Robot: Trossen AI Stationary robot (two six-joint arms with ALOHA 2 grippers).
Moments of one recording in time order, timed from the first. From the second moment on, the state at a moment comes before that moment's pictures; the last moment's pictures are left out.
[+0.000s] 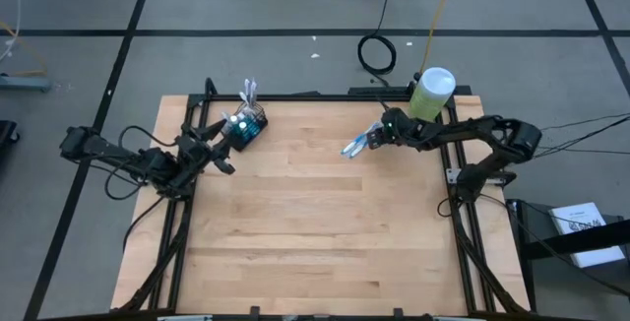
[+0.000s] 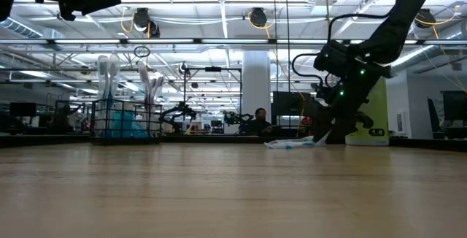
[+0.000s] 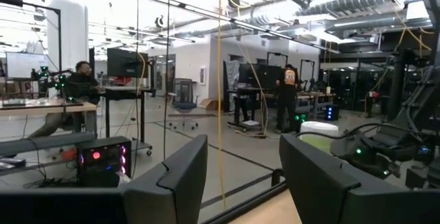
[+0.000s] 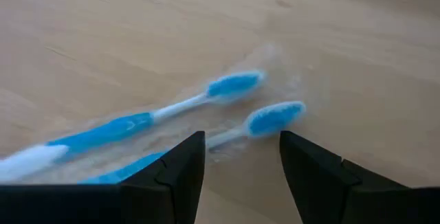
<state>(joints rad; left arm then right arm) -0.30 0.60 0.20 0.94 -1.02 0.42 -0.62 1.53 0.53 0.12 0.21 0.51</state>
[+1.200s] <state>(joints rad) -0.30 0.60 0.20 0.86 -1.03 0.23 -0.32 1.62 0.57 0.41 0.20 0.36</state>
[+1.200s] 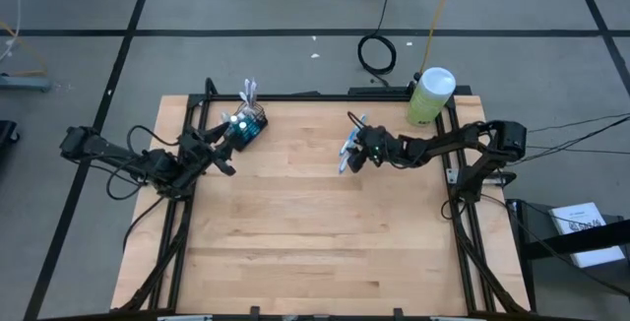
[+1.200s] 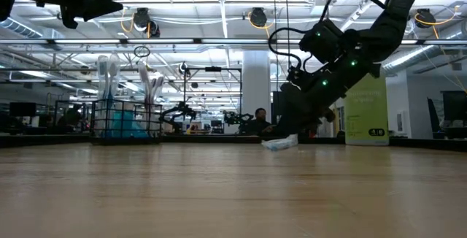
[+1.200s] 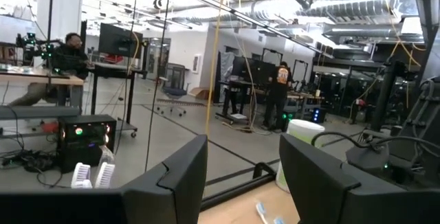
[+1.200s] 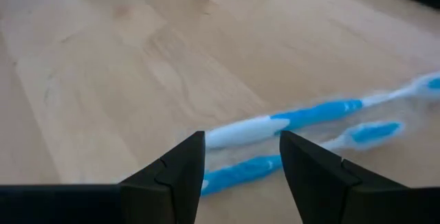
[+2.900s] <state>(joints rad) -0.27 0.60 0.20 0.82 -1.02 0.18 -0.26 1.64 0.58 0.28 0.16 0.01</state>
